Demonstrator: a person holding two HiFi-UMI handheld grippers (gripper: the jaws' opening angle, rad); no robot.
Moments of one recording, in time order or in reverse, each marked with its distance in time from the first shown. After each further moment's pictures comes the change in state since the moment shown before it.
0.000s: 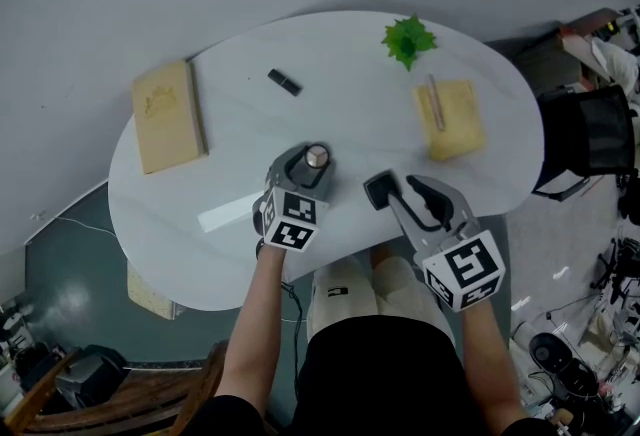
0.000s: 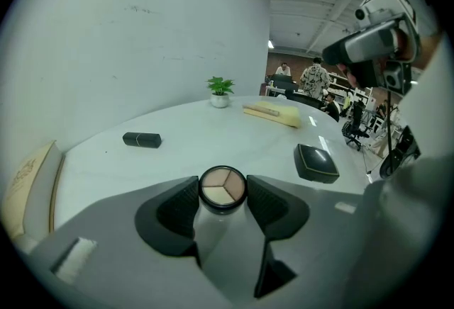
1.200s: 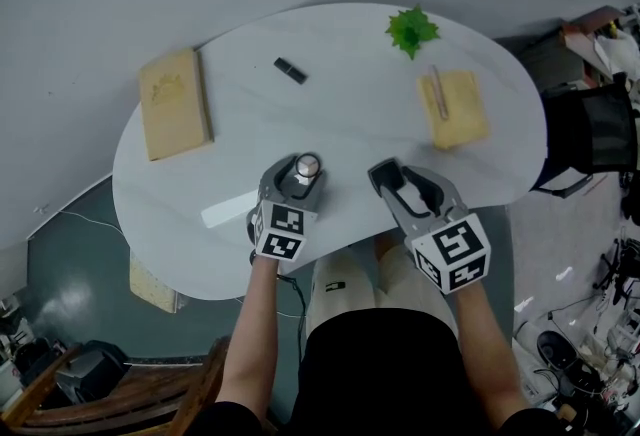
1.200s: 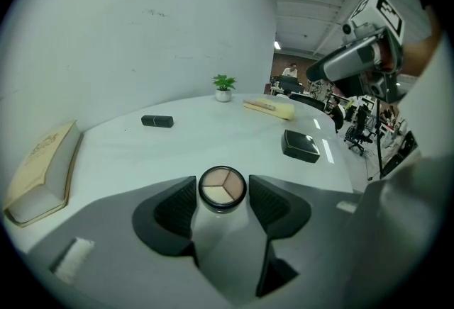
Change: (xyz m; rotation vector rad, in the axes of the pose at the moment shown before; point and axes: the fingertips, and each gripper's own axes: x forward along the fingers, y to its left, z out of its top) left arm -0.039 -0.005 -0.040 -0.051 0.005 0.026; right arm 0.017 0.013 -0.028 0.021 0.053 0.002
